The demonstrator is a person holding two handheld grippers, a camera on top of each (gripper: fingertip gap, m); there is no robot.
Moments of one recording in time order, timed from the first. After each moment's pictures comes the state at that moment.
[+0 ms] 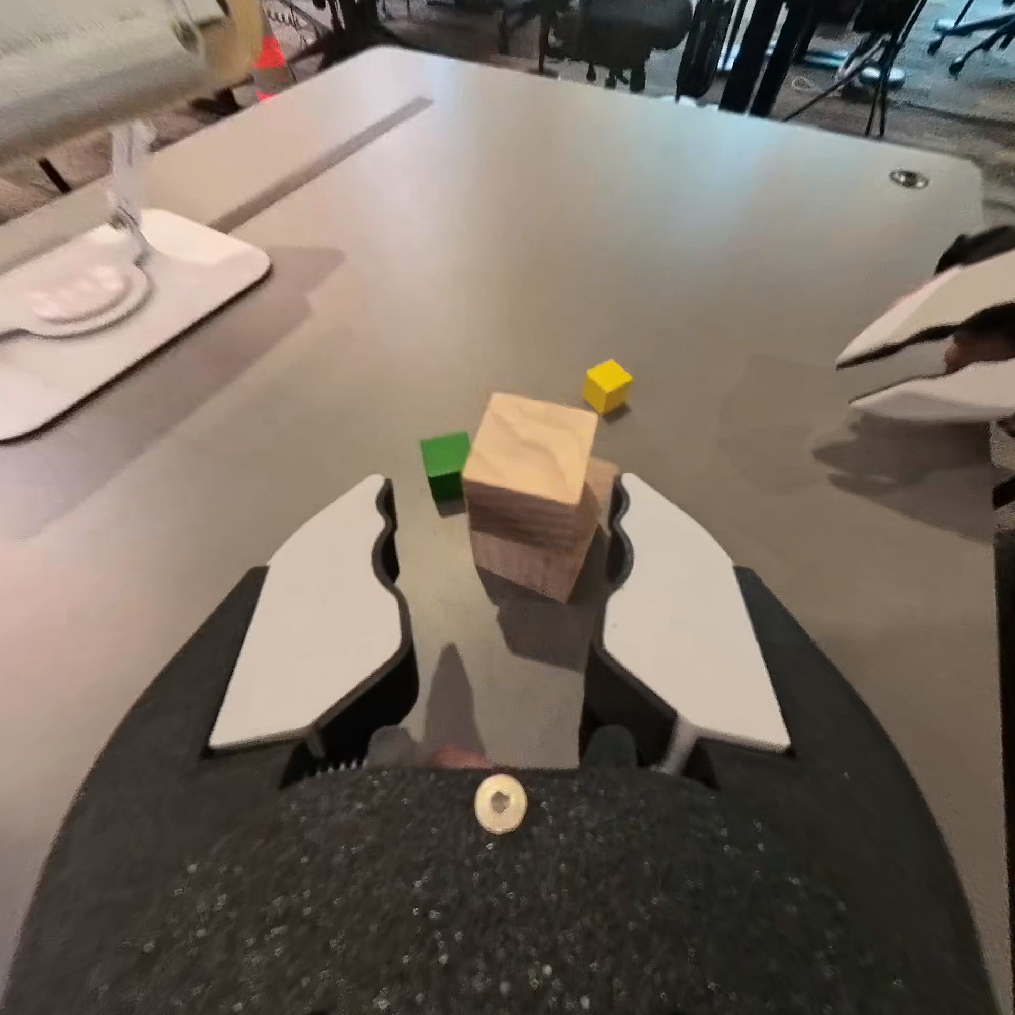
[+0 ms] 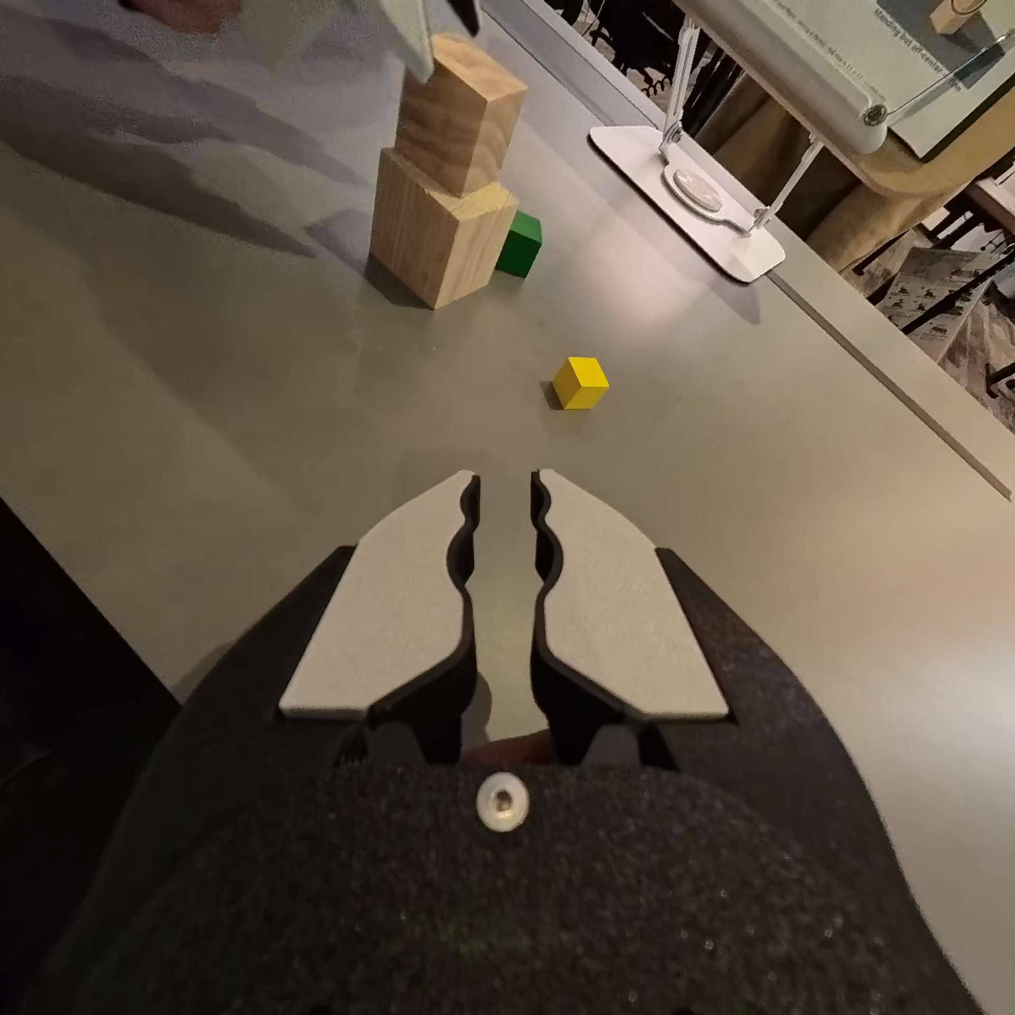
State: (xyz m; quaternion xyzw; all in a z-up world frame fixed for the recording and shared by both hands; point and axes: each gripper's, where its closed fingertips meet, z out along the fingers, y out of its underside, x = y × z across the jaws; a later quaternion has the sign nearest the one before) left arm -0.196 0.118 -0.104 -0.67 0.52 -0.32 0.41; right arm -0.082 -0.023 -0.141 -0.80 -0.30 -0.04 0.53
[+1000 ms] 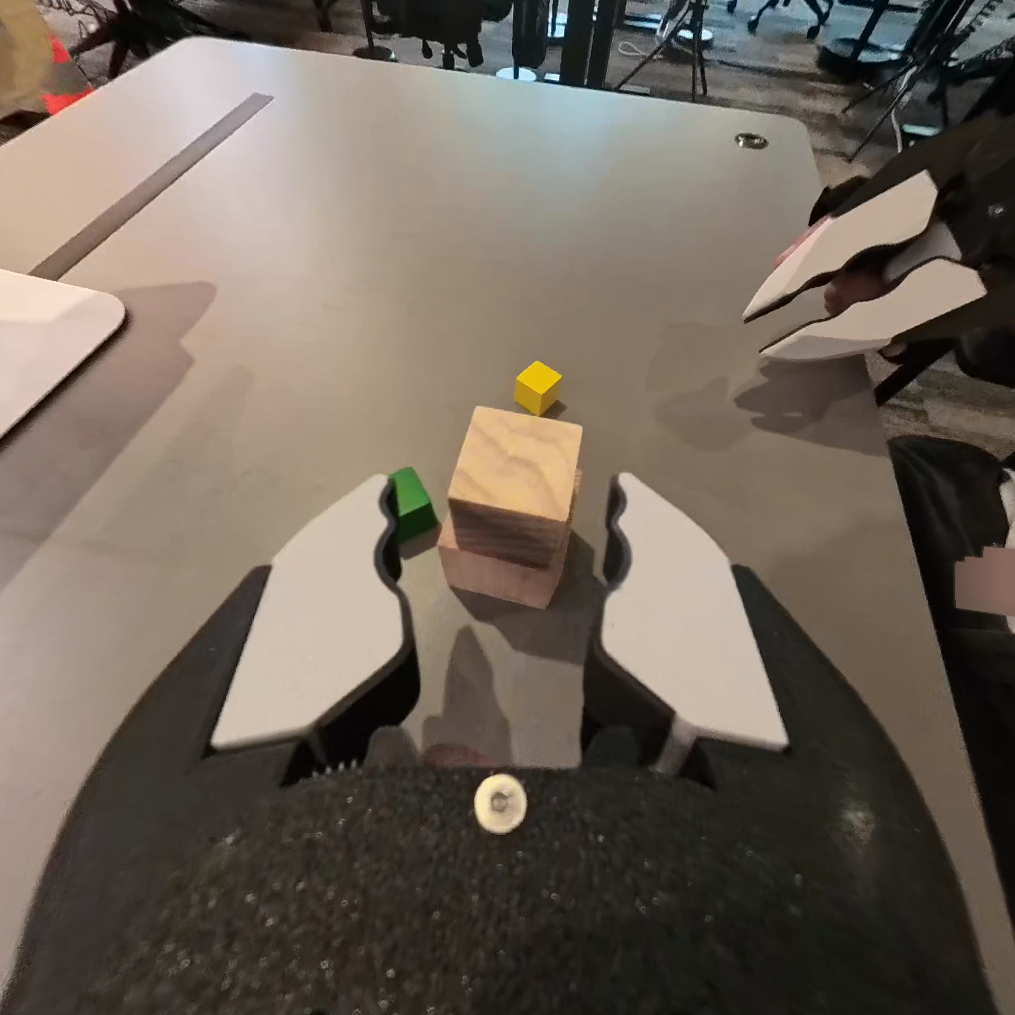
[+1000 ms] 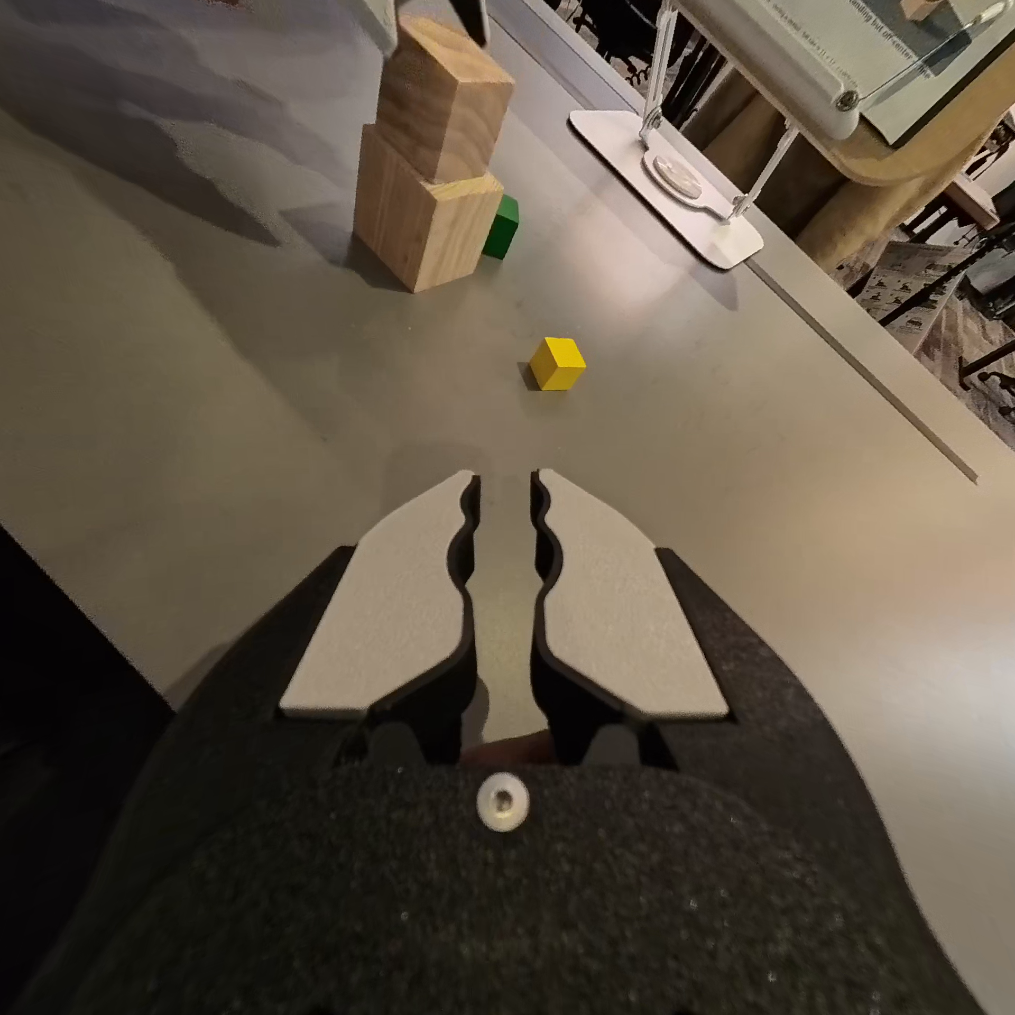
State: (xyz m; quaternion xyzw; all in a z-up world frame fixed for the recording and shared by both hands) left arm -0.181 0.108 -0.105 -0.61 0.60 -0.38 0.35; right arm -0.069 -0.026 -0.142 -0.80 -0.29 -0.05 0.52
